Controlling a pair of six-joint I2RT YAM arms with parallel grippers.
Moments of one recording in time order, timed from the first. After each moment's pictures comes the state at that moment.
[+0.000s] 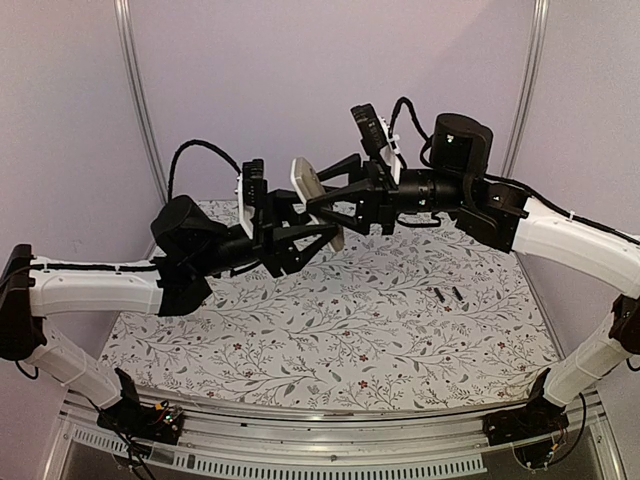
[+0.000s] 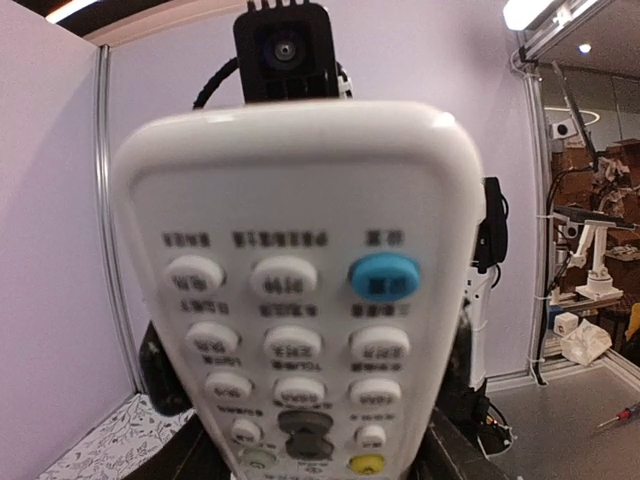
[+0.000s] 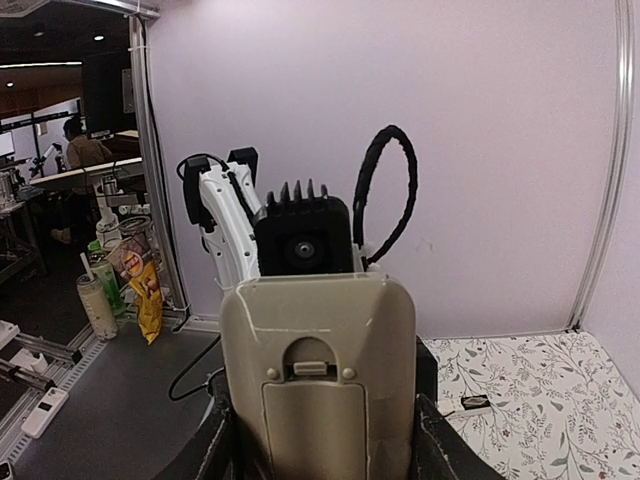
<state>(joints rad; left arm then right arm) -0.95 1.40 0.86 0.96 0.48 -0.13 0.91 1.49 1.41 0.15 -0.76 0.06</state>
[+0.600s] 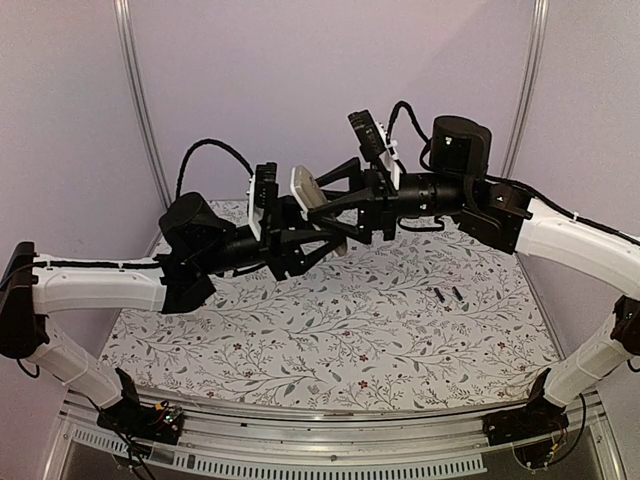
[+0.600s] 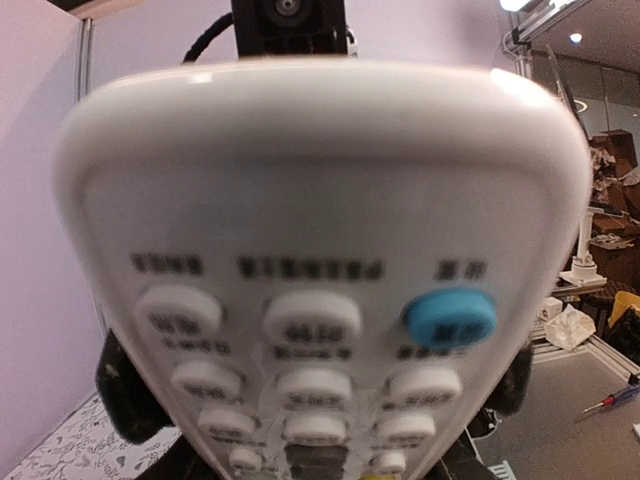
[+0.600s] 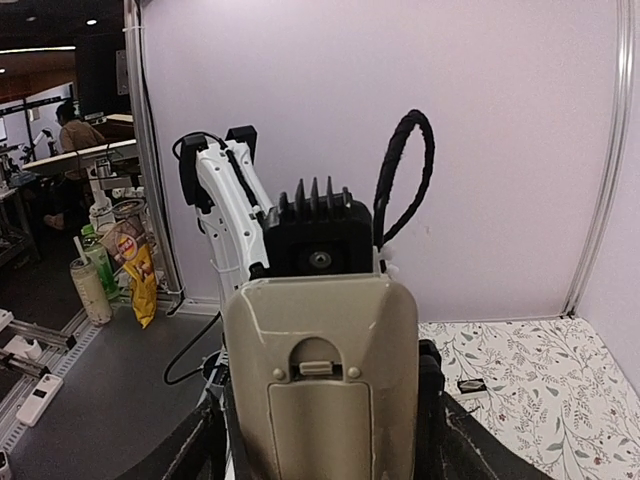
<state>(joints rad) -0.95 1.43 0.89 0.88 0.54 -0.13 0.92 1.48 1.41 0.07 -0.74 0.02</state>
